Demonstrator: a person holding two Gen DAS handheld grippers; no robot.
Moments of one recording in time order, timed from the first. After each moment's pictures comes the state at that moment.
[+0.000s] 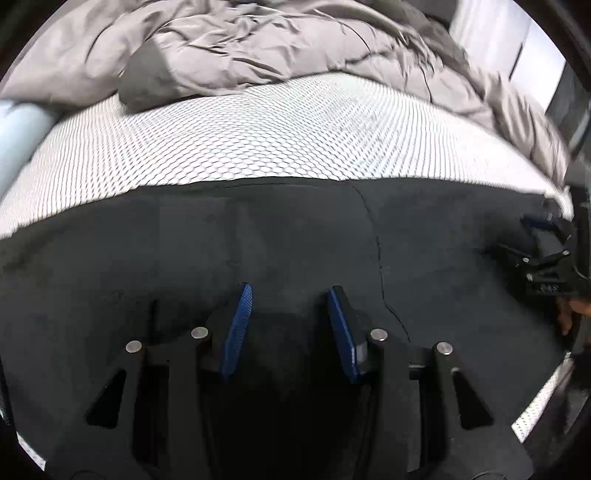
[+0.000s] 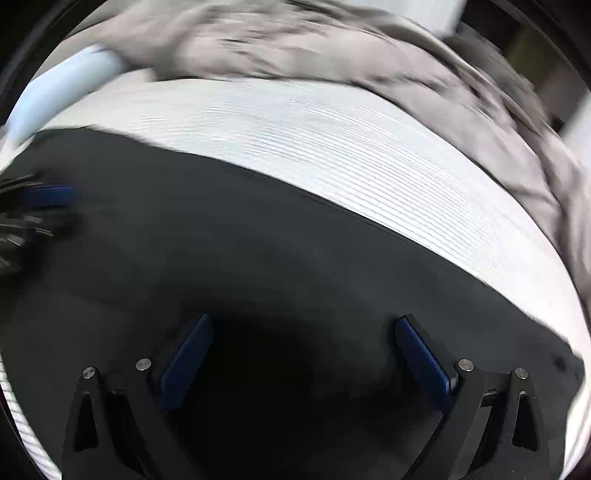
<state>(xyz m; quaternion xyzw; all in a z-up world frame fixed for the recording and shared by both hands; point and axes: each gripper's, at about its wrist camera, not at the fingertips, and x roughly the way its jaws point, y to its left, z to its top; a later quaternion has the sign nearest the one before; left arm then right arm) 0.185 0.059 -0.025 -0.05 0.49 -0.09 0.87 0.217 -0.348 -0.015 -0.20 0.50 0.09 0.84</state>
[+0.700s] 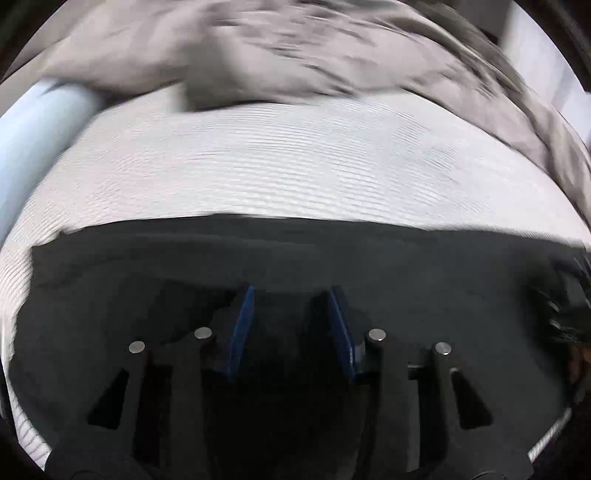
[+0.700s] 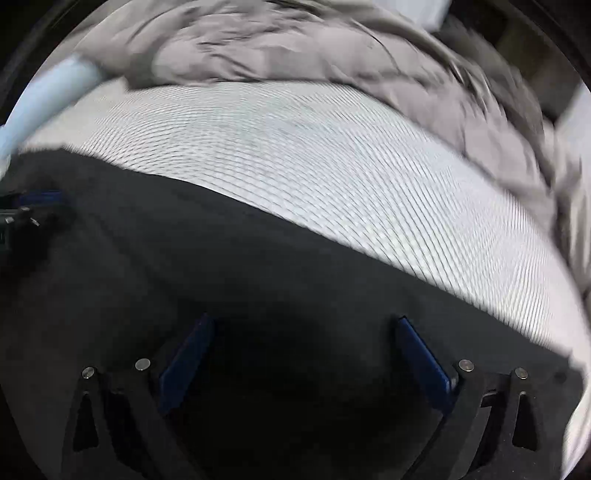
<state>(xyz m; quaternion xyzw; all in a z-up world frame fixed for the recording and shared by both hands) 0.216 0.095 -0.014 -0.08 0.49 0.04 0.86 0.246 -0.342 -0.016 -0.17 0.51 0.10 0.84</state>
